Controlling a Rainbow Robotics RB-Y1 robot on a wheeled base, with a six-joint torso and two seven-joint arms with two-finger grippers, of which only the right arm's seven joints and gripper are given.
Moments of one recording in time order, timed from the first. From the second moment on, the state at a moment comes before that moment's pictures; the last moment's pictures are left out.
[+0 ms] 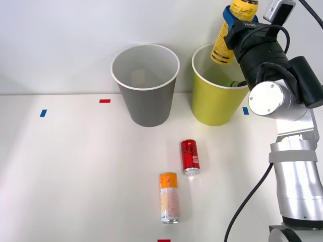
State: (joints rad) arm -0.52 -0.10 -0.13 -1.63 -0.65 0.20 1.87
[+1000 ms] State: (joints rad) arm -0.37 -0.08 0.00 -1.71 -0.65 0.01 1.88
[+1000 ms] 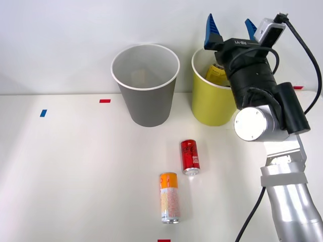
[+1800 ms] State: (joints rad) arm 0.23 -0.19 0.23 -2.11 -0.67 -0.23 1.87
